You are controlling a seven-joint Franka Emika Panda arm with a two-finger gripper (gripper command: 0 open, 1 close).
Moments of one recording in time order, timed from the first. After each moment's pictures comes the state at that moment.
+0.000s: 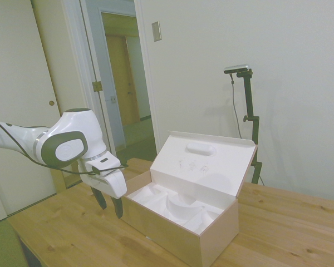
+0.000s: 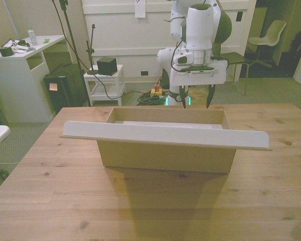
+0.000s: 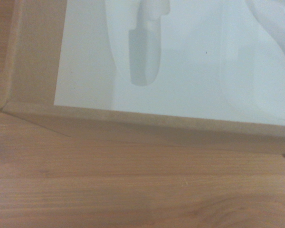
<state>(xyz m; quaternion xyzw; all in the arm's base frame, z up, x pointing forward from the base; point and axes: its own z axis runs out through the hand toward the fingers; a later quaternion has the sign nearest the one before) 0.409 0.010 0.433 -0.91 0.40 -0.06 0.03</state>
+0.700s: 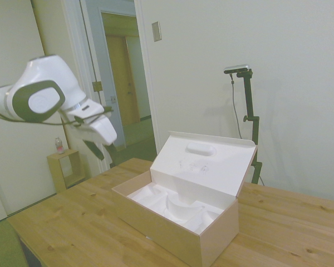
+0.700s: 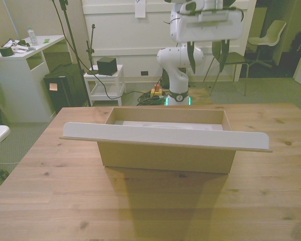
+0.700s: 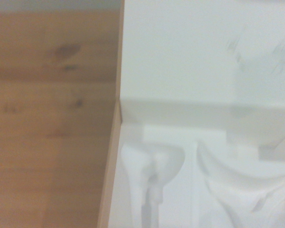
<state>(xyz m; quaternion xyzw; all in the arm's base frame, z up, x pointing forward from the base) 0.423 0.017 0.634 -0.89 0.40 -0.22 0.09</state>
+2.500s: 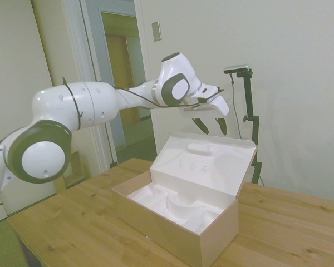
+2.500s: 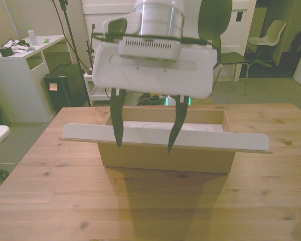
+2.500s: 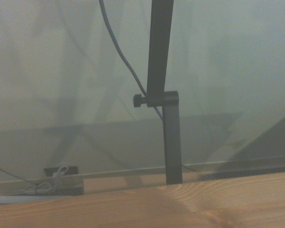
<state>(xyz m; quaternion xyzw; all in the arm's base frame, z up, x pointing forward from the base) 0.754 -0.147 0.573 -0.86 0.44 -0.27 0.04</state>
